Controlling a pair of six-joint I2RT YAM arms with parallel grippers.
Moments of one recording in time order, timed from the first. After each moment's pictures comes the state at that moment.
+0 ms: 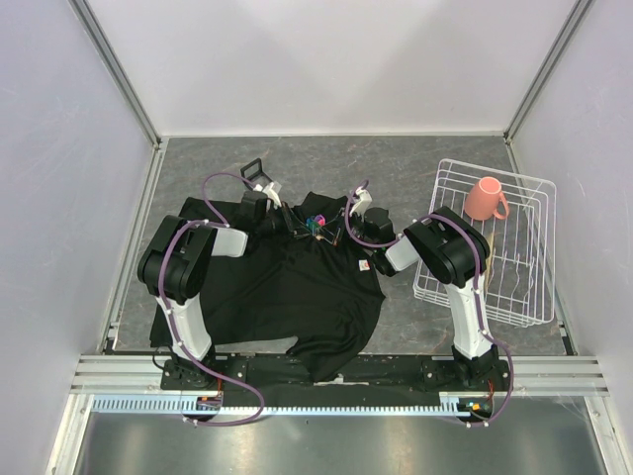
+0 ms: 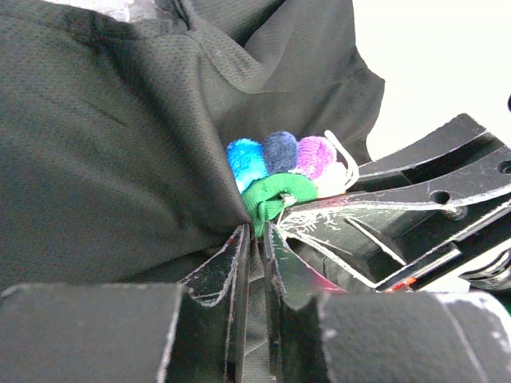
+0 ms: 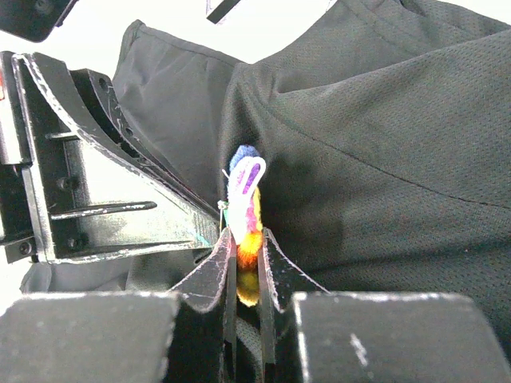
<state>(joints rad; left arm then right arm) -0.33 1.89 0.84 0.43 0.47 -0.71 0.56 2.16 0.88 1.05 -0.34 0.68</state>
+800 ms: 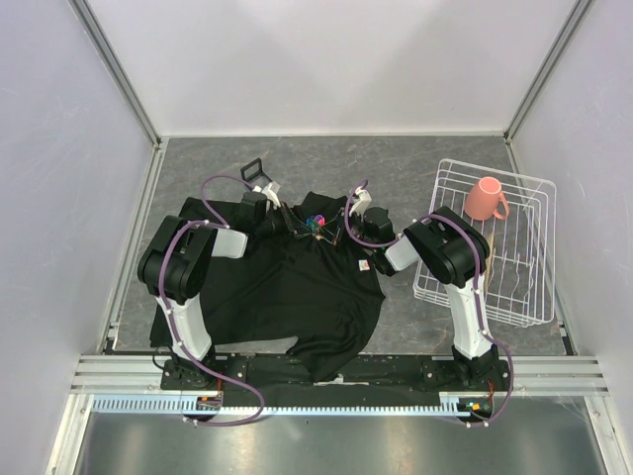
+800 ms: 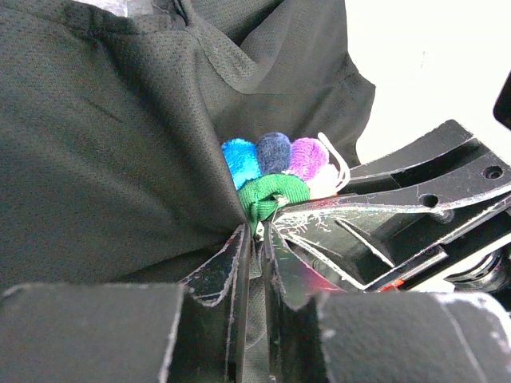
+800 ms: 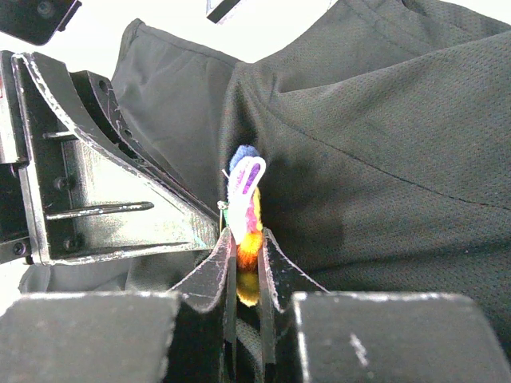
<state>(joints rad) -0.33 1.89 0.83 0.48 0.47 -0.77 0.56 2.16 0.88 1.05 -0.34 0.68</state>
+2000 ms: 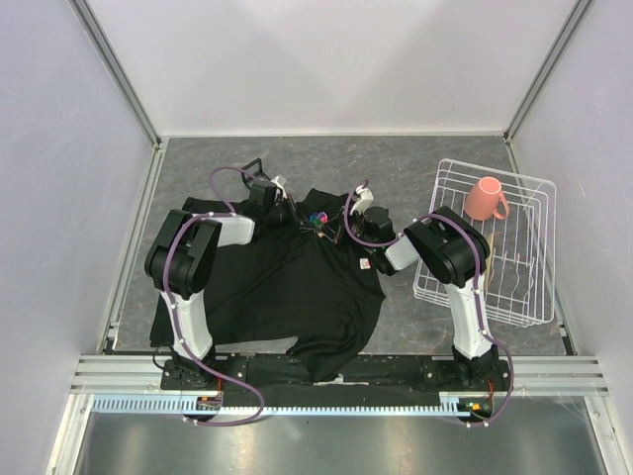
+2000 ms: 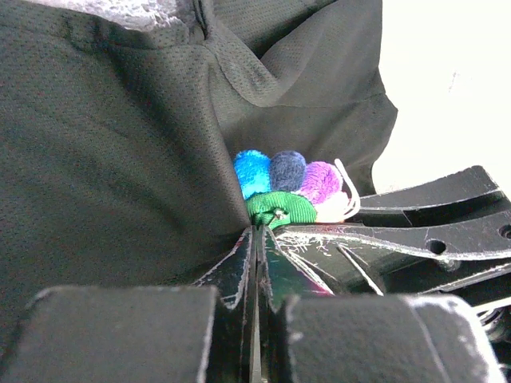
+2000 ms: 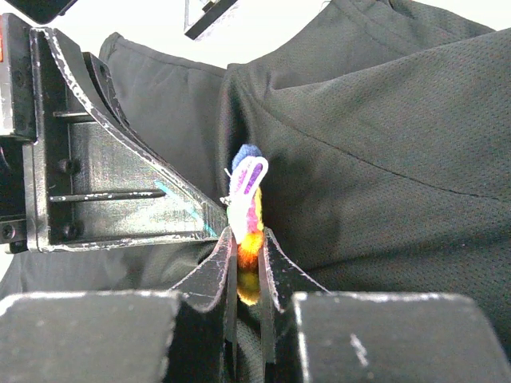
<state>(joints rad) -0.36 1.94 1.00 0.24 0.41 -0.78 0.56 2.16 0.89 1.04 -0.29 0.64</state>
